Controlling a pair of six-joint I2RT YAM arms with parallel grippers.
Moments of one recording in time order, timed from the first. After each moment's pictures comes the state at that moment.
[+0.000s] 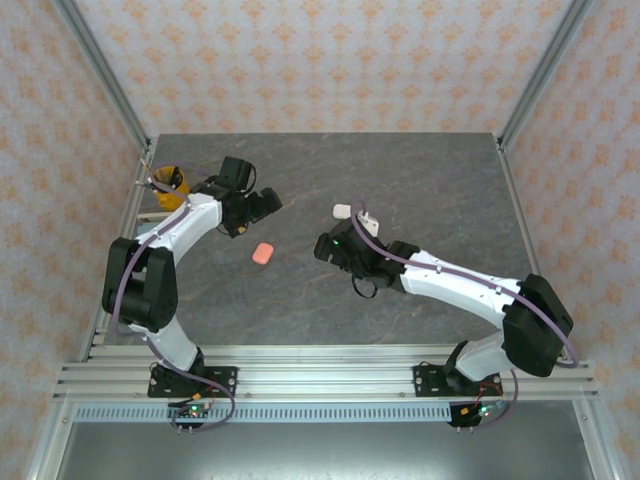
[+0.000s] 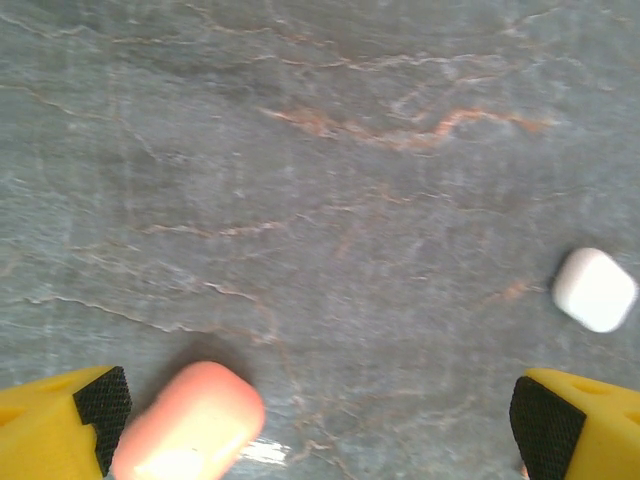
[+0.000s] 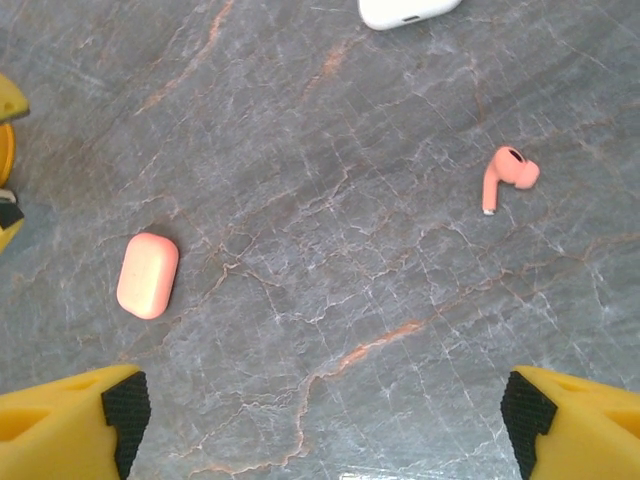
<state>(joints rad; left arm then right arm) -0.20 1.70 1.25 -0.63 0.11 -0.78 0.89 1.42 0.98 -0.45 0.25 1.07</state>
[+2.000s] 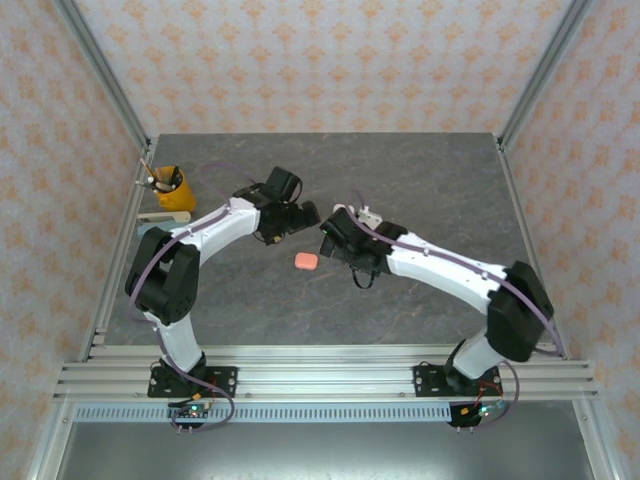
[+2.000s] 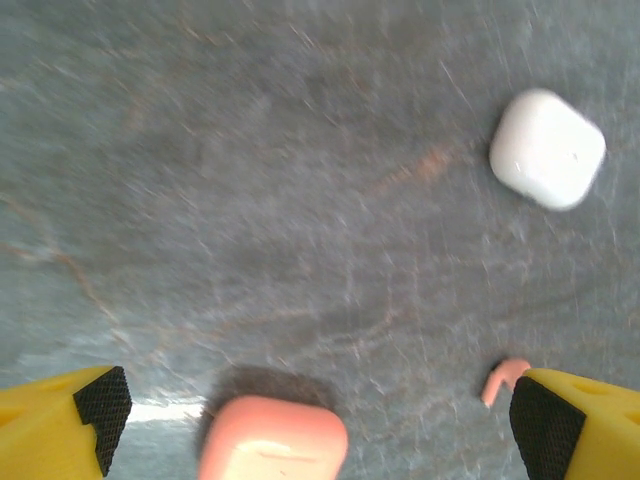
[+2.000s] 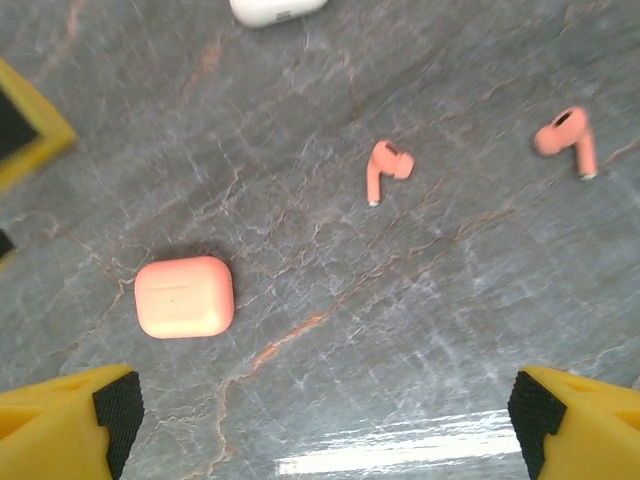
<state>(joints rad) -0.42 1.80 1.31 -0.61 0.07 -0.85 0.87 1.57 1.21 -0.78 0.28 1.12</state>
